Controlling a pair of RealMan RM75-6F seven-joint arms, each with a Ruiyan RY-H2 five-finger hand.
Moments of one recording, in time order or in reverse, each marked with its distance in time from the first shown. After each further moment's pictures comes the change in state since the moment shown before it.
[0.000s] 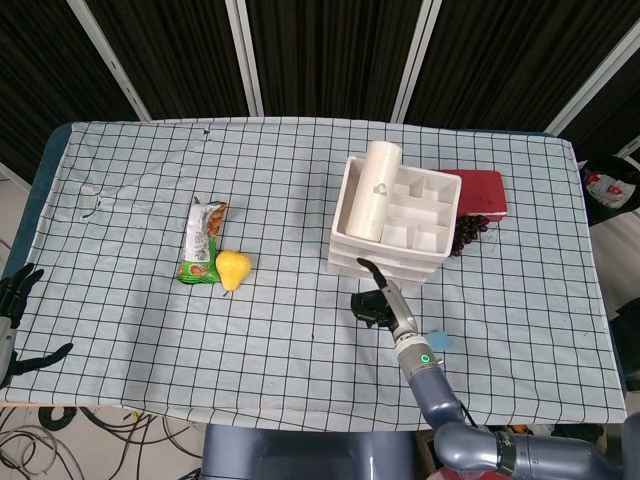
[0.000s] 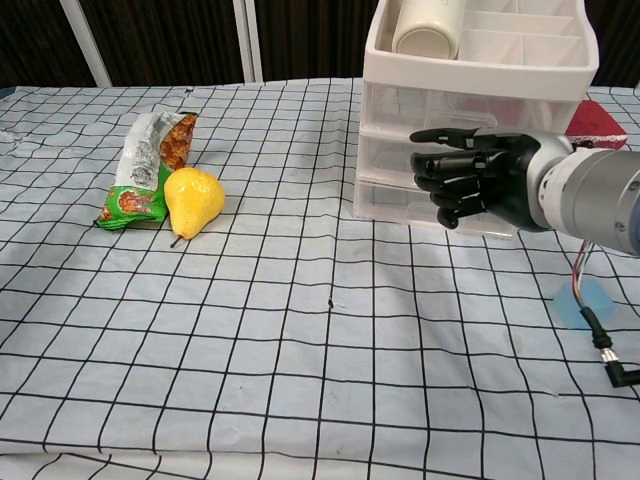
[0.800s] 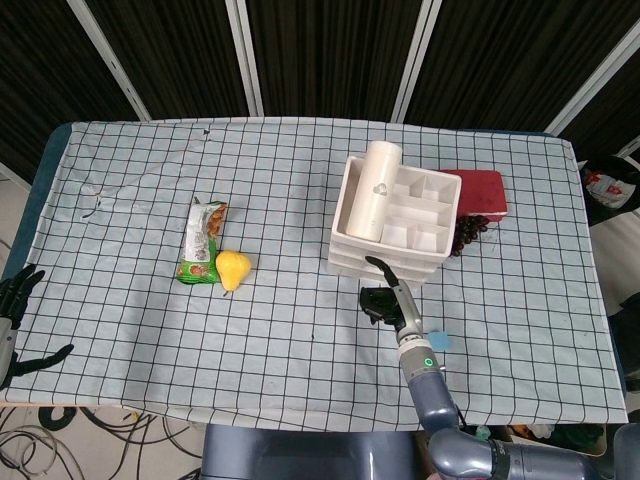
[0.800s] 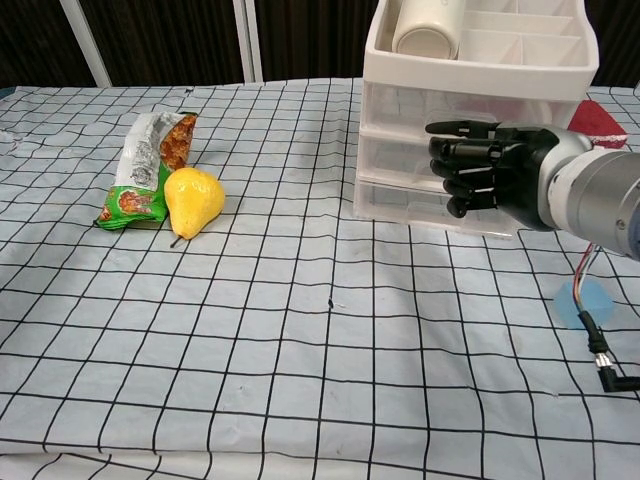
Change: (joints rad) left arm 0.001 0.003 0.003 -0.003 0.003 -0.001 -0.005; right arm -0.062 -0.072 0.045 -0.010 -0.006 0.098 0.017
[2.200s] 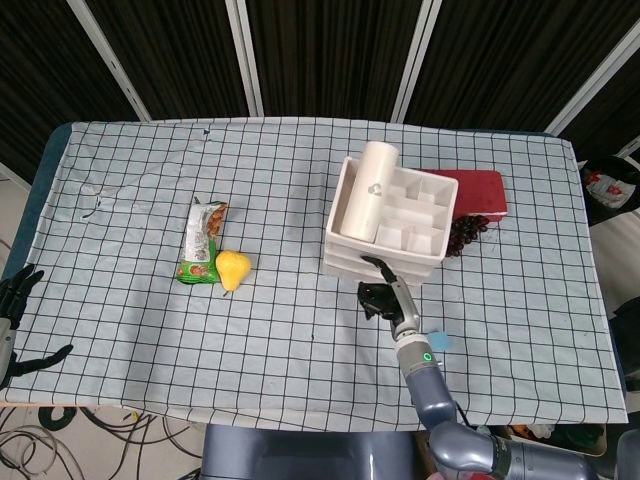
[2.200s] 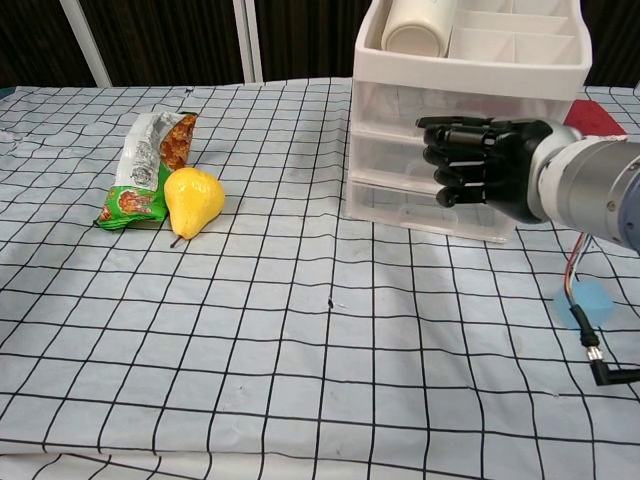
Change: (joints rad) left arm 0.001 0.004 0.001 -0.003 0.000 0.000 -0.002; right arm -0.034 -0.012 0.066 -0.006 0.018 -0.075 0.025
